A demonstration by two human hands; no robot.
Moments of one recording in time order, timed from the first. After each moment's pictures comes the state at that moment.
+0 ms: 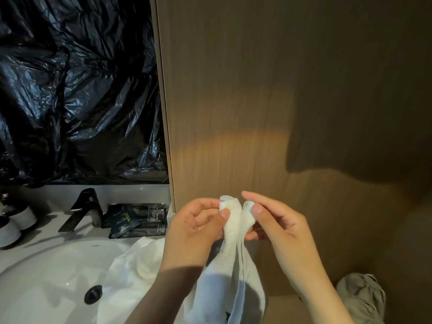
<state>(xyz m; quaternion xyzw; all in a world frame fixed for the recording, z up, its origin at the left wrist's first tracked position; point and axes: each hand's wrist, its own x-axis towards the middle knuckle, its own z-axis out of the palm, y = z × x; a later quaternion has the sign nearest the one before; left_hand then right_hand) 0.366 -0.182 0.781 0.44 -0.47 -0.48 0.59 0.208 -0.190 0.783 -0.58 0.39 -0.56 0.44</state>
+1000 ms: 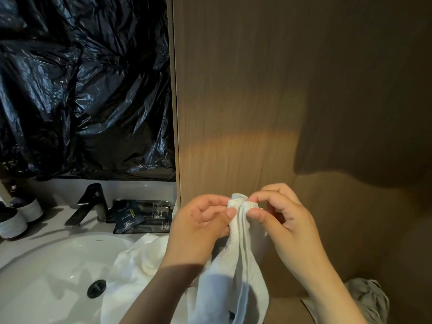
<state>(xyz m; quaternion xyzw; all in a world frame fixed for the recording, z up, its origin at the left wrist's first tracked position) 0.376 -0.183 0.785 0.42 -0.48 -0.50 0.59 0.211 -0.202 0.787 -0.72 0.42 -0.49 0.24</state>
